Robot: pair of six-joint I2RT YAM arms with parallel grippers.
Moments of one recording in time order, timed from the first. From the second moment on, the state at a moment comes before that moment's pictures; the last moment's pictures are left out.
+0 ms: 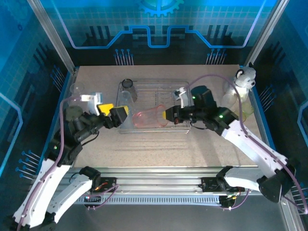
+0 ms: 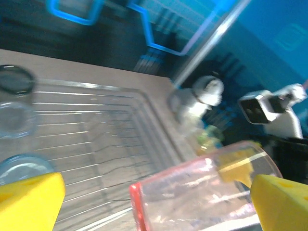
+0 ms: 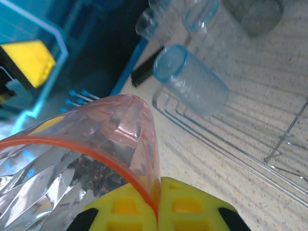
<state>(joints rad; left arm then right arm) -0.34 0.71 0.98 -0.48 0.35 -0.53 0.60 1.13 1.12 -0.51 -0.53 0.56</state>
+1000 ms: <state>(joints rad) -0.44 0.91 1.03 -0.39 0.69 -0.53 0.46 1.03 0.92 -0.03 -0.82 0.91</state>
